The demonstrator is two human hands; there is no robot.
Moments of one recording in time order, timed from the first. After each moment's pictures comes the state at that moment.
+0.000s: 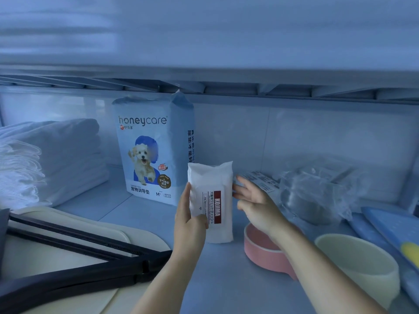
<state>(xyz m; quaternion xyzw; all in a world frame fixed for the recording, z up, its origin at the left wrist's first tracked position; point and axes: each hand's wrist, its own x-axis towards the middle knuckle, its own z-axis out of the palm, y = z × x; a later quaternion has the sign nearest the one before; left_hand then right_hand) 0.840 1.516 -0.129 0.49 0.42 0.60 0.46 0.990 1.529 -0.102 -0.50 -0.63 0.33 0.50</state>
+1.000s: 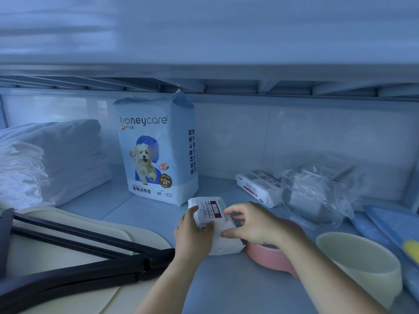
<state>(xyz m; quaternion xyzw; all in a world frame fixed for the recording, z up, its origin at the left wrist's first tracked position) 0.844 1.540 -0.166 0.57 0.57 0.48 0.35 0.995 1.528 -0.118 -0.61 -0.73 0.23 0.23</state>
